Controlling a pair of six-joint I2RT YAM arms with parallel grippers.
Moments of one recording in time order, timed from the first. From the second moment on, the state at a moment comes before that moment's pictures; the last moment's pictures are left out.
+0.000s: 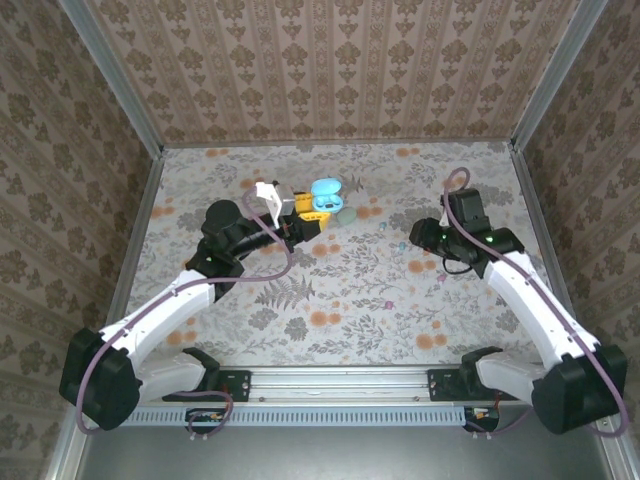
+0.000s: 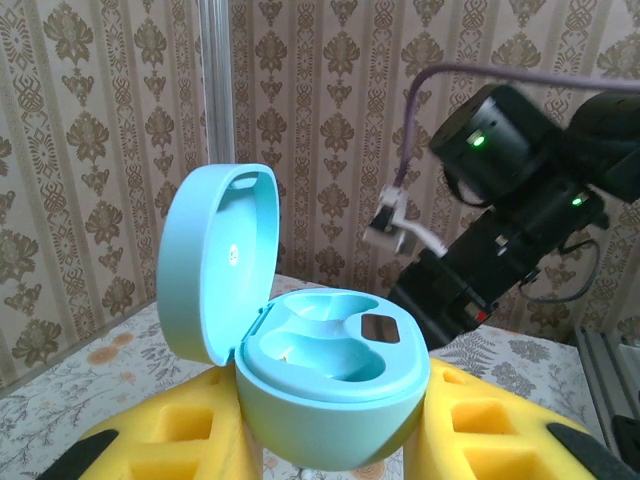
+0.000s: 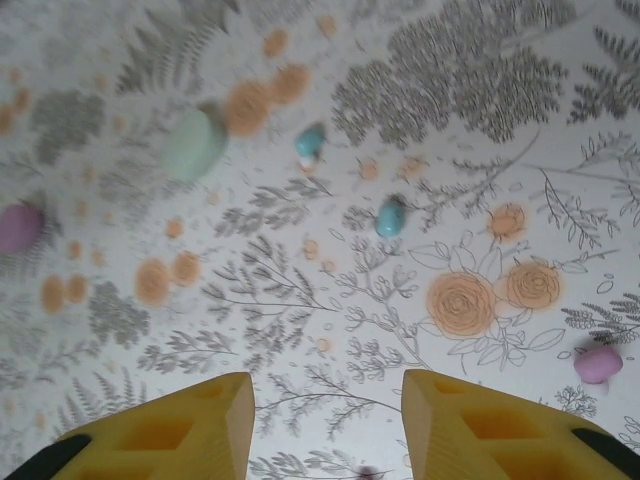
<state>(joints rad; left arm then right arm) -0.61 1.14 0.76 0.49 0.65 -0.10 0.22 1.16 0.95 -0.69 -0.10 0.59</state>
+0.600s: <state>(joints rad) -0.61 1.14 0.76 0.48 0.65 -0.10 0.19 1.80 1.19 -0.65 -0.21 0.50</state>
